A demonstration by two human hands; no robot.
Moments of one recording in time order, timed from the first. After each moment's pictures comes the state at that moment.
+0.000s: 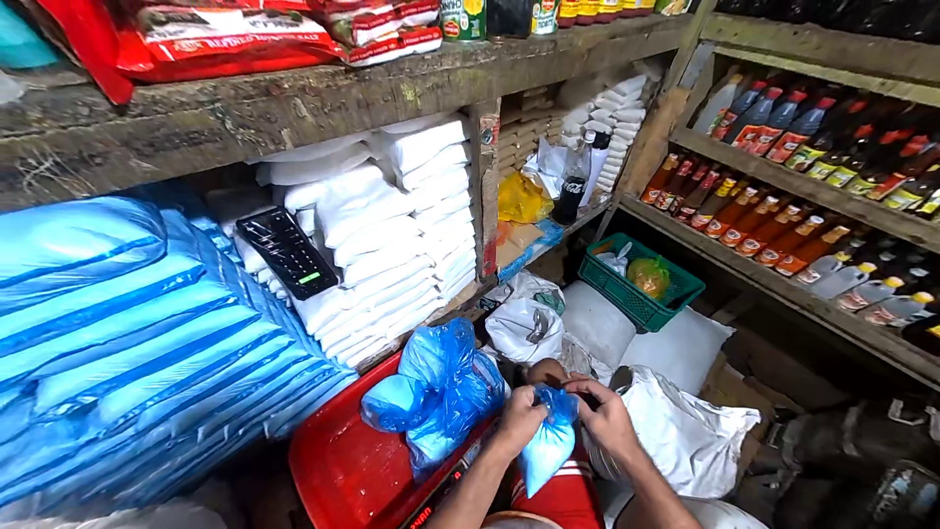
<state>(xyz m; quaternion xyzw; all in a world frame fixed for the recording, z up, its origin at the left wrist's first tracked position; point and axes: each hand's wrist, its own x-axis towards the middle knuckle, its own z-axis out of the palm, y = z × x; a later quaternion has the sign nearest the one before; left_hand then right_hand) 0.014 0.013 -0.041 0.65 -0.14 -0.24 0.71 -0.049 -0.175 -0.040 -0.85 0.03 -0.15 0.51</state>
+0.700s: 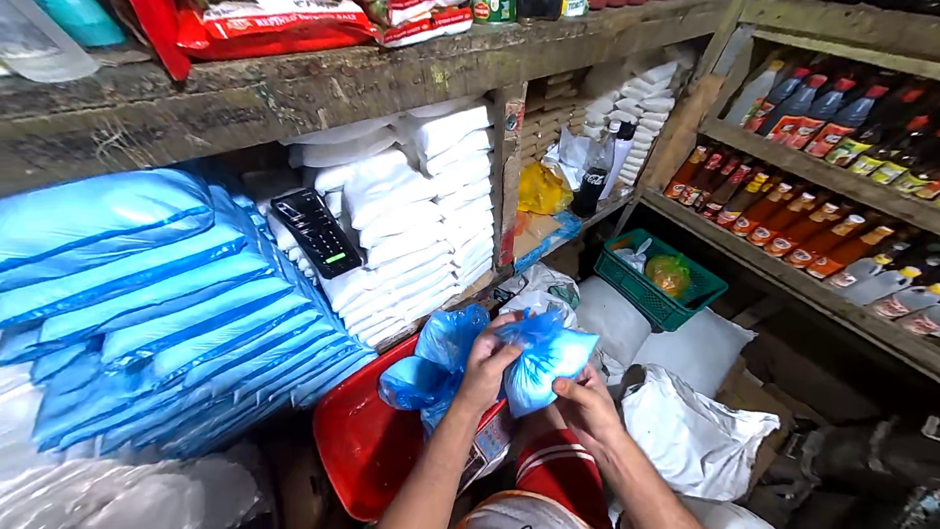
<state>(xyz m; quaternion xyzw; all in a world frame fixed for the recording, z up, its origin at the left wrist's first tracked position) 0.053 0.078 0.045 0.47 -0.27 -0.05 0.84 -0.035 -0.085 0.033 -0.40 0.00 -0.06 0.91</state>
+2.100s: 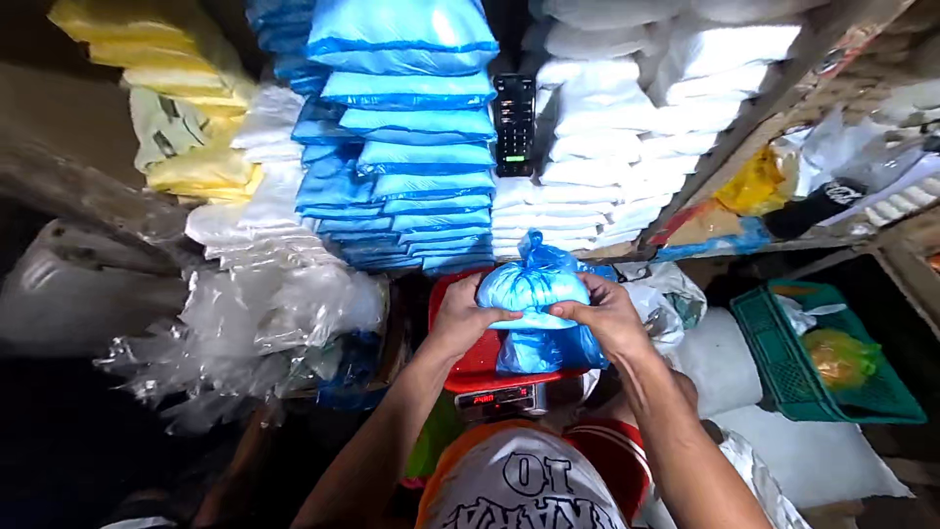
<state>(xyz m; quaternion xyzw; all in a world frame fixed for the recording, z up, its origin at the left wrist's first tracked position) -0.016 0.269 0.058 0.71 0.07 0.07 0.70 0.063 0.041 0.072 -0.68 -0.19 0.17 0.68</state>
